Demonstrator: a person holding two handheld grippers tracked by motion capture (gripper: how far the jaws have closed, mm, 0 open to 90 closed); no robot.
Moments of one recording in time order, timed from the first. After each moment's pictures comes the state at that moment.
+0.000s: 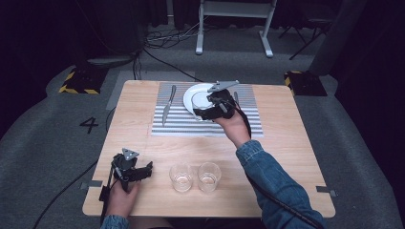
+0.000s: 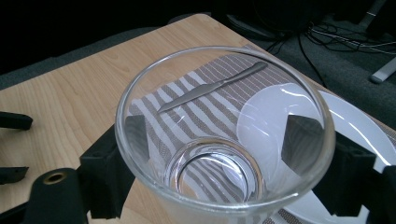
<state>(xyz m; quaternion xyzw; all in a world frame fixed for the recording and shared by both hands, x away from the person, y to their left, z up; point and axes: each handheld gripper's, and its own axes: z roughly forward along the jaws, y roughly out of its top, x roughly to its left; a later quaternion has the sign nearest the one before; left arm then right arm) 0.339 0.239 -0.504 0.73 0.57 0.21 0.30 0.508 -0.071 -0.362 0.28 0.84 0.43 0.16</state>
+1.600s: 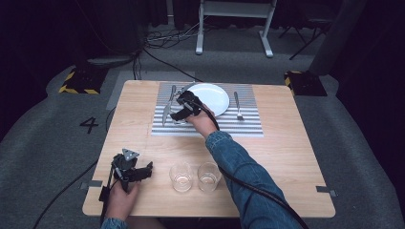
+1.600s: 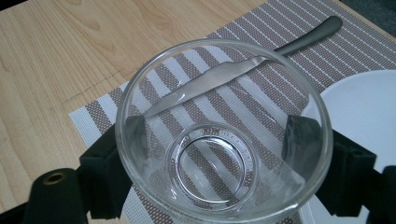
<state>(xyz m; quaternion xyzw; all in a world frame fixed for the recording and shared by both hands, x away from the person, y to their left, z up) 0.338 0.238 -0.504 0.73 0.57 0.21 0.30 0.572 0.027 -0.437 0.28 0.89 0.34 0.11</state>
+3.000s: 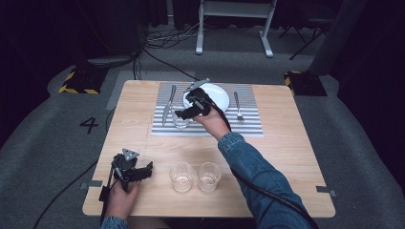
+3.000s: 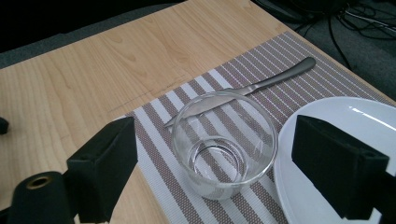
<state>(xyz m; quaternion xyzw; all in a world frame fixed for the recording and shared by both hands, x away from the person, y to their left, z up) 0.339 0.239 -0.504 0.73 0.57 0.22 0.30 0.541 -0.007 -0.392 0.25 0.87 0.40 0.12</state>
